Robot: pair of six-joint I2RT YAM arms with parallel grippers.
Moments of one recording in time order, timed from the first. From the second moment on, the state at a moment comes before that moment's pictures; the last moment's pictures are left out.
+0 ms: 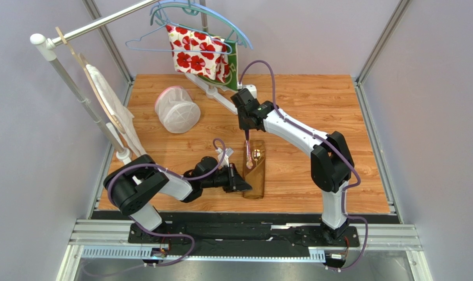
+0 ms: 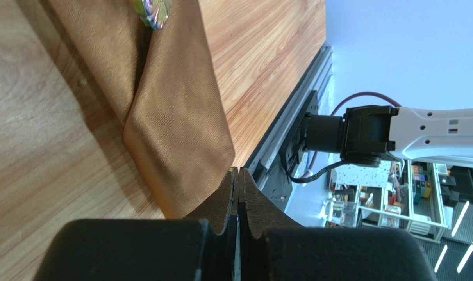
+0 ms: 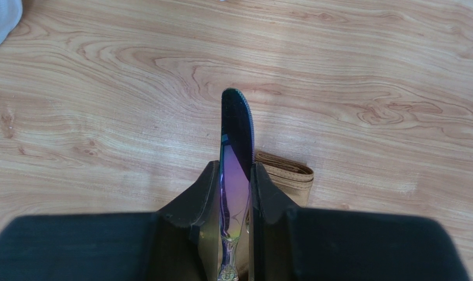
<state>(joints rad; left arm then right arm) -0.84 1.61 0.36 0.86 0.44 -1.07 0.71 1.95 1.68 -0.62 0.33 0.45</state>
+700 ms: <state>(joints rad) -0.86 1.66 0.33 0.88 0.43 -1.07 0.74 1.98 1.63 -0.59 0.35 0.49</state>
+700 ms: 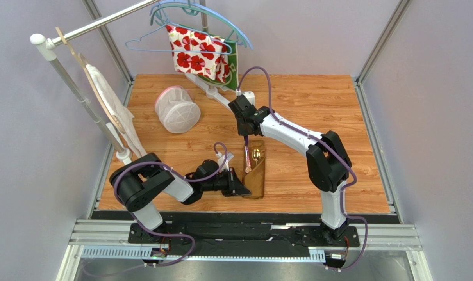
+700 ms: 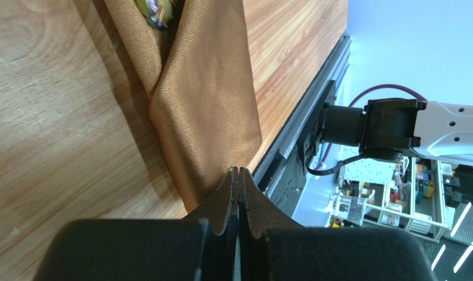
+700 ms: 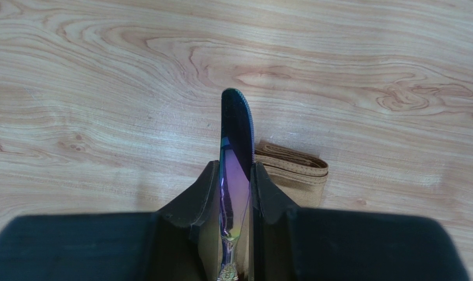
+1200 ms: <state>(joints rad) -0.86 1.72 0.32 0.92 0.42 -1.07 0.75 1.98 1.60 -0.64 0.32 0.55</state>
